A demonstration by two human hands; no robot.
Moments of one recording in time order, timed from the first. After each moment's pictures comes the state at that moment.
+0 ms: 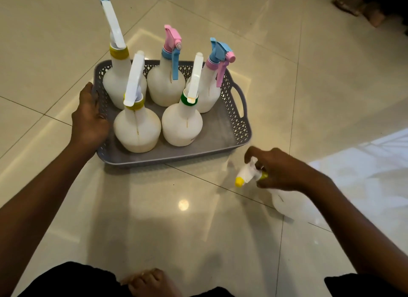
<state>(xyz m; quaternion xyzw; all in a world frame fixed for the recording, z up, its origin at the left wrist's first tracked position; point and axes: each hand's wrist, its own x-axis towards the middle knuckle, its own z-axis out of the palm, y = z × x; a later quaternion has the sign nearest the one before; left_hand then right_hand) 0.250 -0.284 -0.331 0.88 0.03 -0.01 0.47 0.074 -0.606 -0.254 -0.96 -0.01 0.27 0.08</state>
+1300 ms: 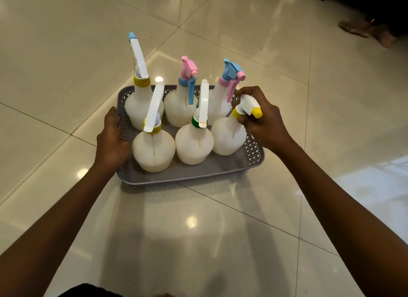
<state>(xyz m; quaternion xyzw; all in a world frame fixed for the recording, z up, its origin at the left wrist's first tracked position) 0.248 -0.285 -0.325 0.88 0.03 -0.02 0.48 0.187 -0.577 -0.240 -0.94 0.03 -0.11 0.32</state>
